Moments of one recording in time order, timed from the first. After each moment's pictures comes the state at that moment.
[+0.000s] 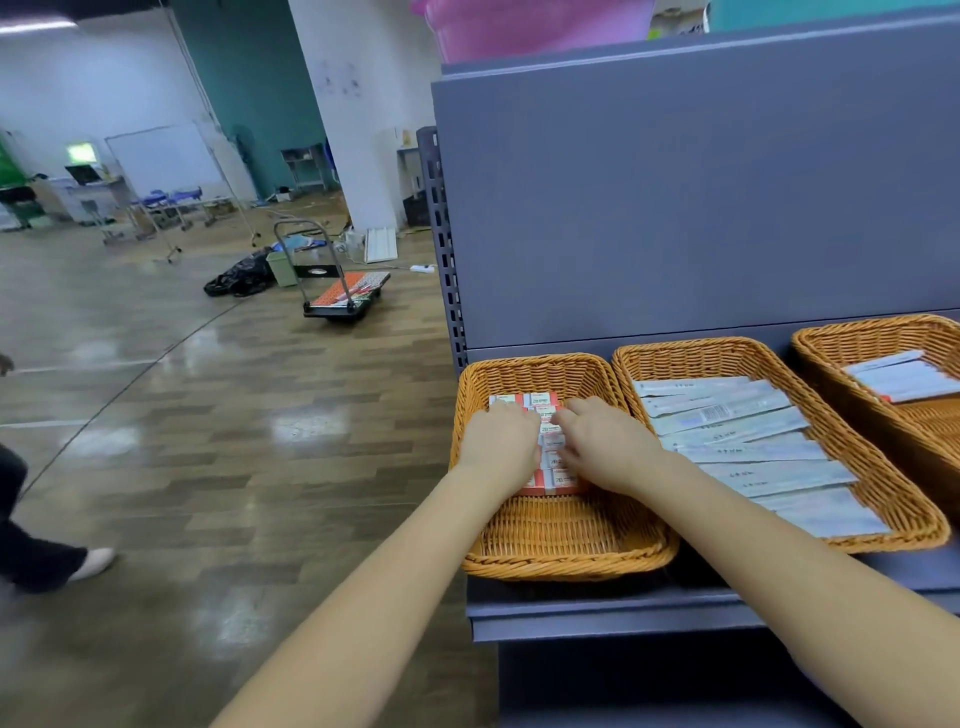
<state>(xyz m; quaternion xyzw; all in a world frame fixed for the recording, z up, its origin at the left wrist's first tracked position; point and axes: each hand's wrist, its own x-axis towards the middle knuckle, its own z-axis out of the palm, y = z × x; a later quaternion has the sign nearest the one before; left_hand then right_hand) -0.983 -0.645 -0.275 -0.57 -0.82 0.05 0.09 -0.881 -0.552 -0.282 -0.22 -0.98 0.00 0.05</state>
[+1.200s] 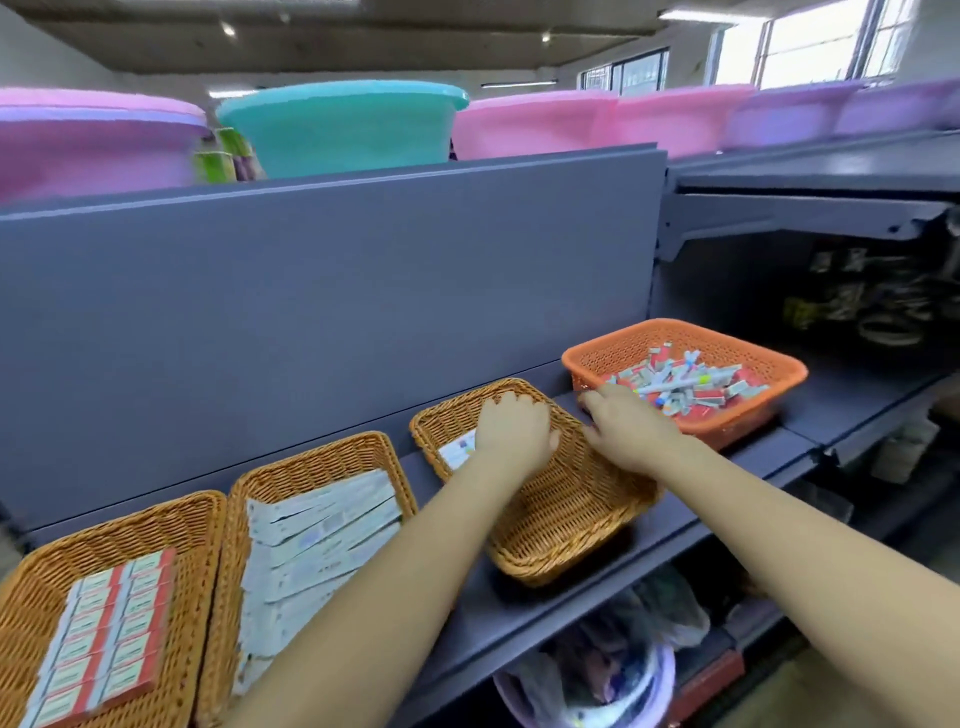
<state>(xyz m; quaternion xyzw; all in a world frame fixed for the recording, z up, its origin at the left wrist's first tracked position) -0.659 -0.365 -0.221 -0.71 -0.68 -0.01 0.15 -0.520 -0.311 -0.233 -0.50 -0.86 -0.03 0.10</state>
